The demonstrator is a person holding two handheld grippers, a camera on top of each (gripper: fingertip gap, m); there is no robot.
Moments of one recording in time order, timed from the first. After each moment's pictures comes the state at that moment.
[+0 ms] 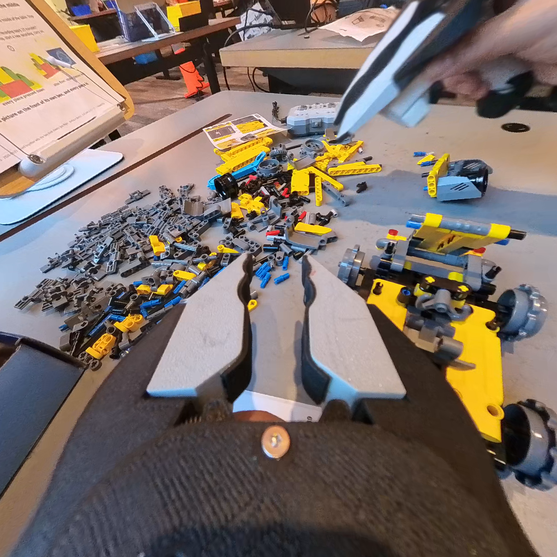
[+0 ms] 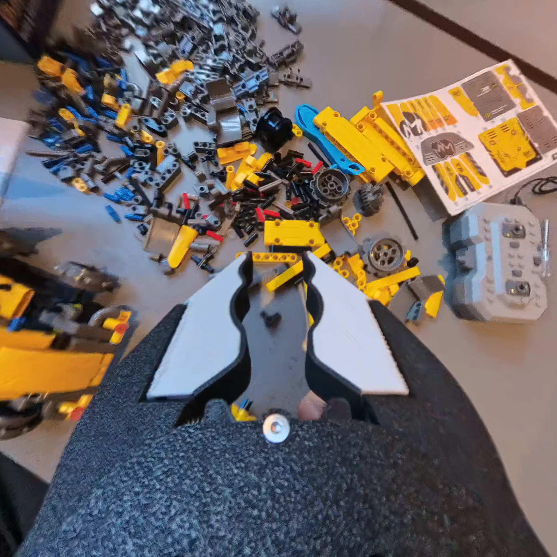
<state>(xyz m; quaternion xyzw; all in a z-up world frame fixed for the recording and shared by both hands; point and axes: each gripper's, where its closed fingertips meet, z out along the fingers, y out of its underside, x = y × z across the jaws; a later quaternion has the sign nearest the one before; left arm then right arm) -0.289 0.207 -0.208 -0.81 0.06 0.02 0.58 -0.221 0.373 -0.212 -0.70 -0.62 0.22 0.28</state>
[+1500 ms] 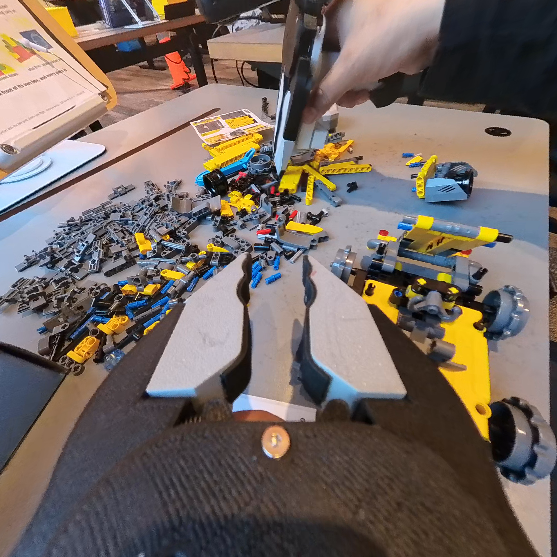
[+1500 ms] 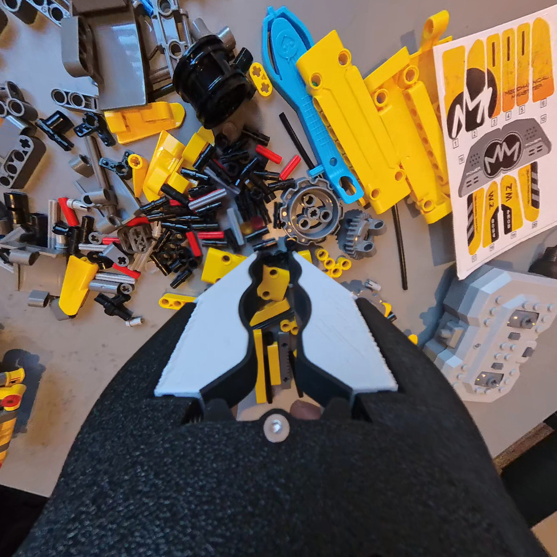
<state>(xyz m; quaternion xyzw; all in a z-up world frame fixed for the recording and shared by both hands) -0.285 0.208 -0.210 -0.82 0.06 0.00 0.58 -0.268 0.421 -0.276 -0.71 -0.69 0.06 0.12</state>
